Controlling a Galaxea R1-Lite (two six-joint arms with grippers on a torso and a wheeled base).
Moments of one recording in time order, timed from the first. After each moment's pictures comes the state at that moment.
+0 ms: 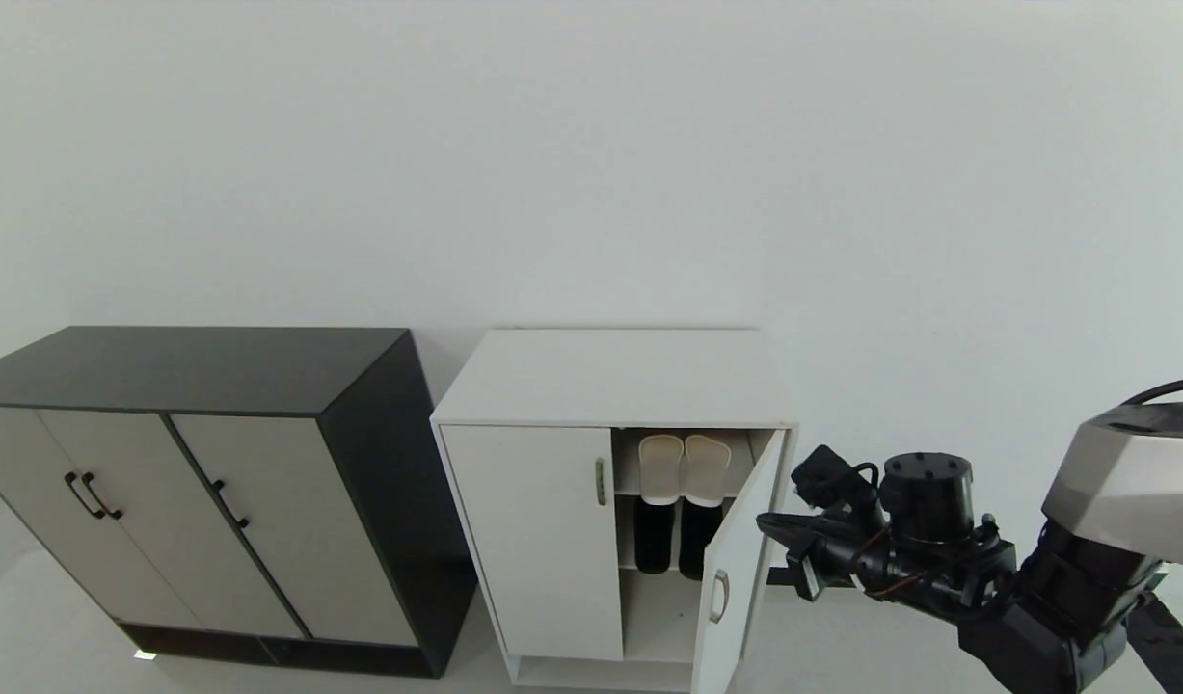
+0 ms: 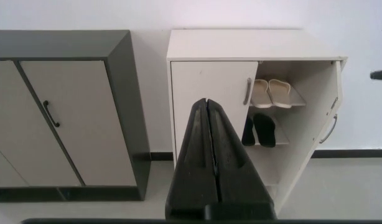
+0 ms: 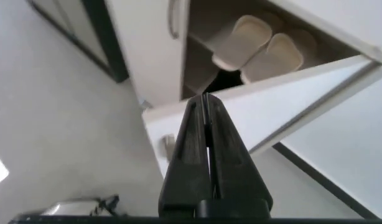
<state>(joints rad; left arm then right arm) 0.00 0.00 0.00 0.00 -0.02 0.00 0.44 2.16 -0.55 -1.21 0.24 -0.23</state>
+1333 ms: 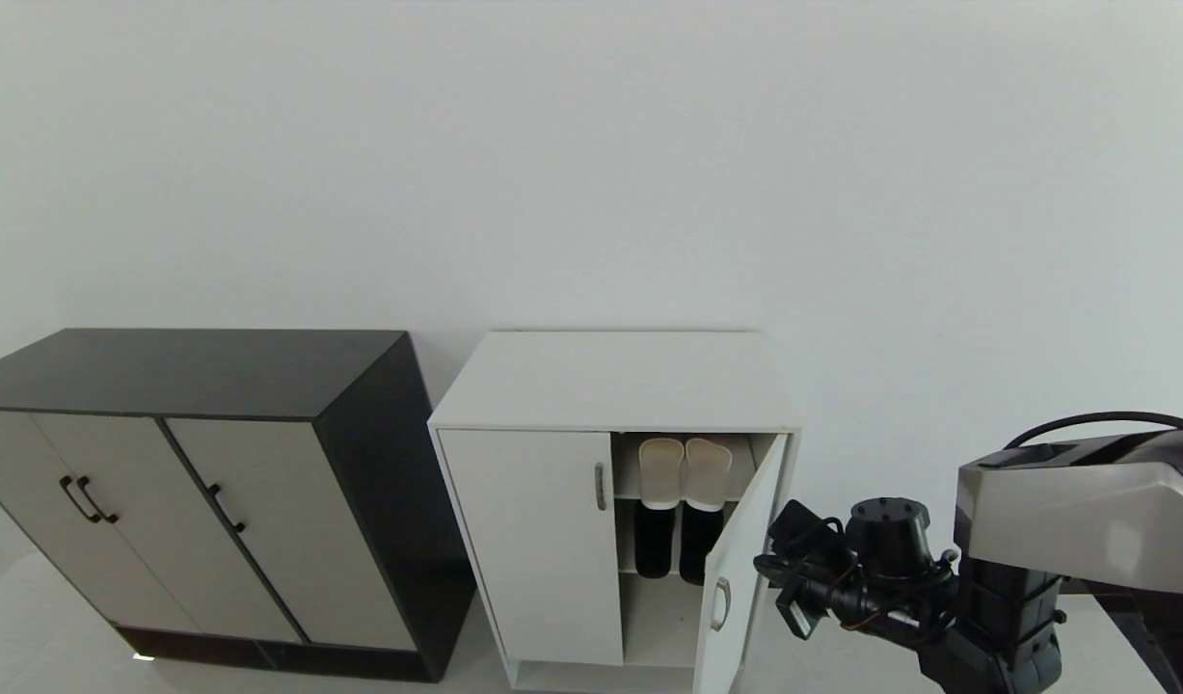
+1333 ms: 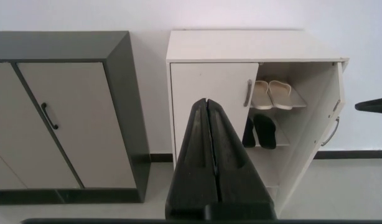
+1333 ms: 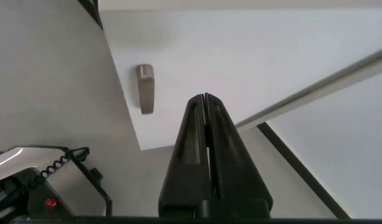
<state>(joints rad) 0.00 0.00 0.00 0.00 -0.02 0.00 0.43 2.41 -0.62 -1.32 0.22 -0.37</state>
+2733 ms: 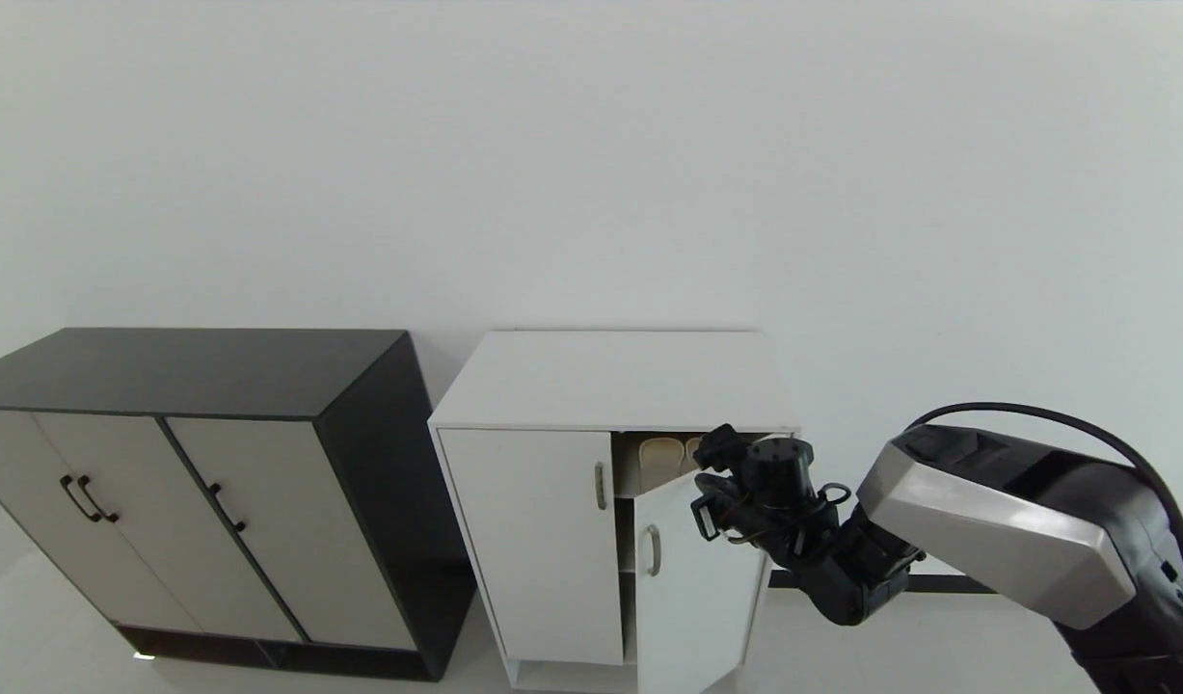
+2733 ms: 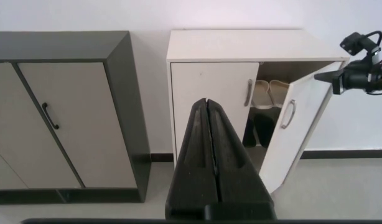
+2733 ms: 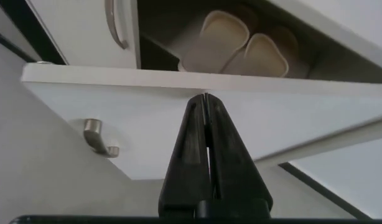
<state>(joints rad) 0.00 0.00 0.00 0.00 -0.02 0.00 0.55 2.52 -1.17 -1.05 -0.10 -0.15</state>
